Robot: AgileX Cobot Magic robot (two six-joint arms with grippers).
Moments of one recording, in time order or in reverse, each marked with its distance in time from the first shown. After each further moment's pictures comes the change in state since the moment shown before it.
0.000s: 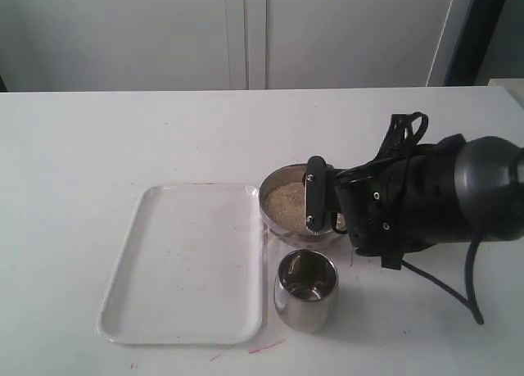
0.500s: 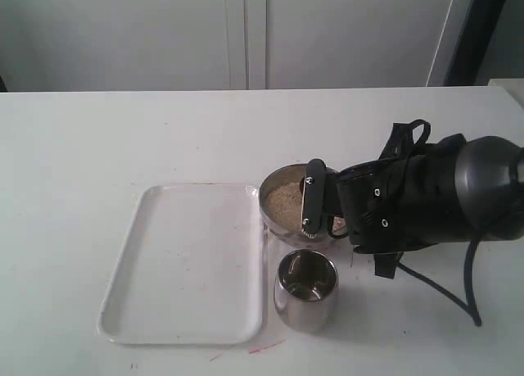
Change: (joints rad) left arm 0.000 0.000 0.000 0.000 0.000 0.000; right arm -0.004 0.000 0.000 0.075 -0.035 0.000
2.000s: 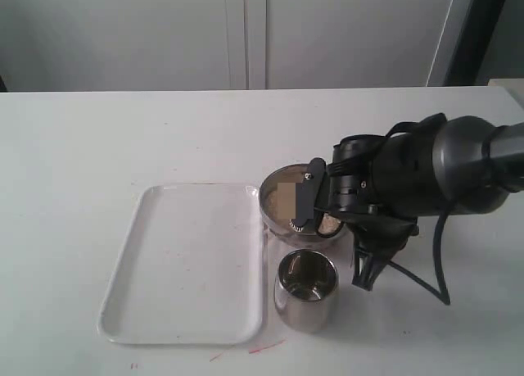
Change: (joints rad) left arm 0.000 0.000 0.000 0.000 0.000 0.000; right arm -0.032 0.051 -0.092 0.334 -0.008 -0.115
